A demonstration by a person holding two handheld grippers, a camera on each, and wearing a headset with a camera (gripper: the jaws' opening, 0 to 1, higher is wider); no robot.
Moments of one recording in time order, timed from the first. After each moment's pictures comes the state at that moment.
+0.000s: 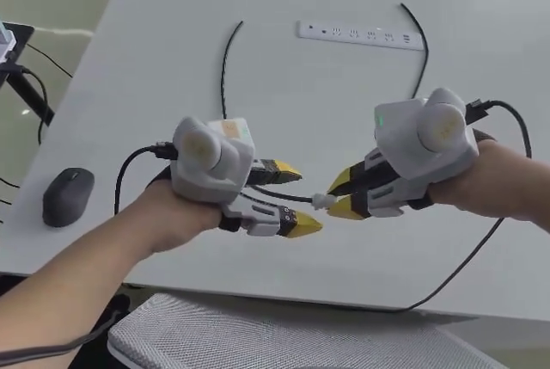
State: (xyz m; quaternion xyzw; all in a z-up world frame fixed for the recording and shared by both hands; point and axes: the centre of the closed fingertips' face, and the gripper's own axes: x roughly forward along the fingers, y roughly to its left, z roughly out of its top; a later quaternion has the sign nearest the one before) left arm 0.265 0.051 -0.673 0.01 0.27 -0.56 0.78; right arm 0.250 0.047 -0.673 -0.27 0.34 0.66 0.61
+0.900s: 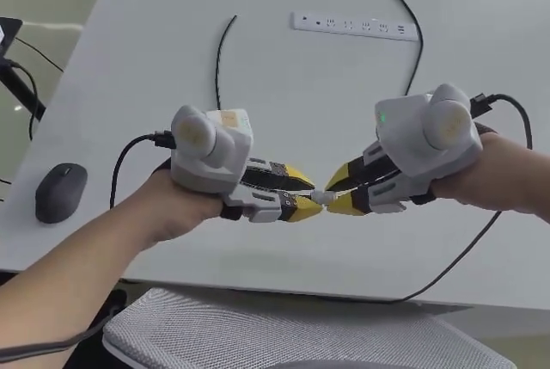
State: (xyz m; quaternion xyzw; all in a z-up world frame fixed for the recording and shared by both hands) left arm 0.255 0.037 -0.669 0.00 0.26 -0.60 0.76; right arm 0.245 0.043 -0.671 -0.28 0.33 0.68 0.60
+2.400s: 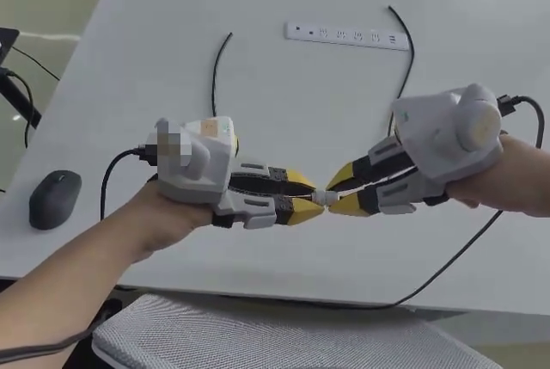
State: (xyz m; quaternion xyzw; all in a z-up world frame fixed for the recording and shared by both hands) left arm 0.250 0.024 -0.640 -0.04 0.19 -0.62 0.76; right arm 0.244 0.030 -0.647 -0.26 0.27 0.70 0.60
